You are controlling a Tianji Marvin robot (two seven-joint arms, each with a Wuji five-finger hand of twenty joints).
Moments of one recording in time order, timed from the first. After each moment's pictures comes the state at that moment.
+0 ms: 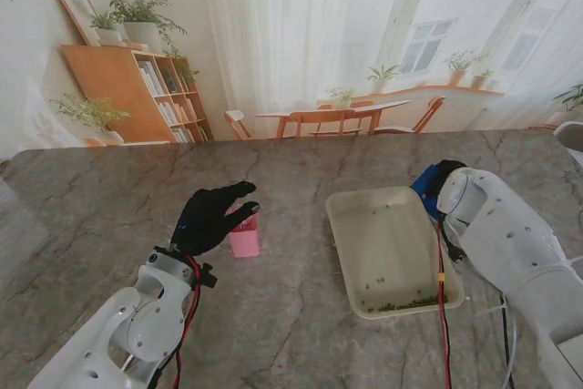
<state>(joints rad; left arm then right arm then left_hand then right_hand) 1.65 -1.14 -1.16 -1.75 0.76 -0.07 0.29 -0.90 -1.10 1.01 -0.84 -0.61 0.42 0.15 0.91 0.07 -0.04 -0.08 0.59 0.25 0.23 0.60 0.73 0.20 0.20 0.52 0.65 0.21 0.34 0.56 0.27 0.25 0.83 0.70 0.74 -0.78 0.95 -0.34 0.79 -0.30 0.97 0.38 0.98 -0.09 0.72 0.59 1.01 -0.17 1.01 0.45 0.82 0.04 1.27 0.29</state>
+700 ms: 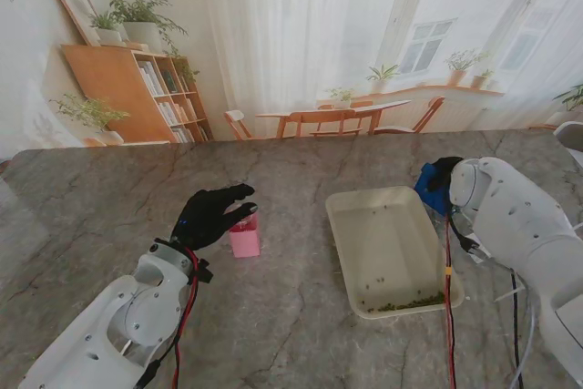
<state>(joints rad) 1.59 -1.13 -1.15 -1.67 0.73 -0.08 0.21 -0.72 -1.09 0.78 -0.61 -0.58 0.22 0.21 0.91 0.07 -0.04 -0.08 0.59 0.25 0.23 0.60 0.73 0.20 0.20 0.52 0.65 0.22 0.34 0.56 0.27 0.25 0.83 0.70 0.52 -0.60 1.06 -0.22 0.58 -0.13 0.79 0.42 0.66 0.12 0.71 0.54 0.77 0.04 0.89 0.47 0.46 0.23 1.29 0.39</state>
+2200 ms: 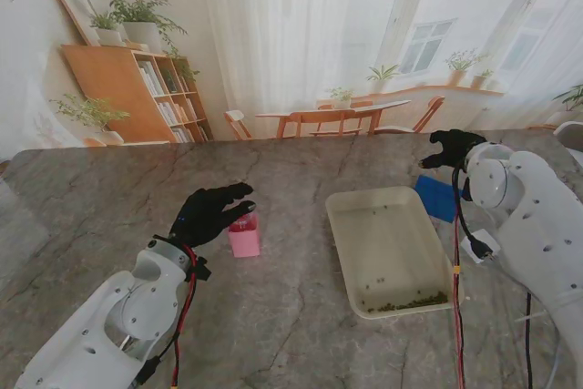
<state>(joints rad) 1.57 -1.12 -1.16 -1.66 0.70 -0.08 0.18 -1.06 -1.01 1.27 -1.21 -0.94 0.12 0.39 0.91 0.07 -0.04 -0.08 0.59 0.25 0.23 0.59 0.73 0.20 0.20 0.51 0.66 0.22 0.34 0.56 0.27 0.25 0.83 0.70 0.29 -0.45 0.91 -0.18 0.29 0.21 0.17 0.57 0.29 0.32 0.44 0.49 0.36 0.27 0.61 0.39 0.10 0.29 1.18 0.38</state>
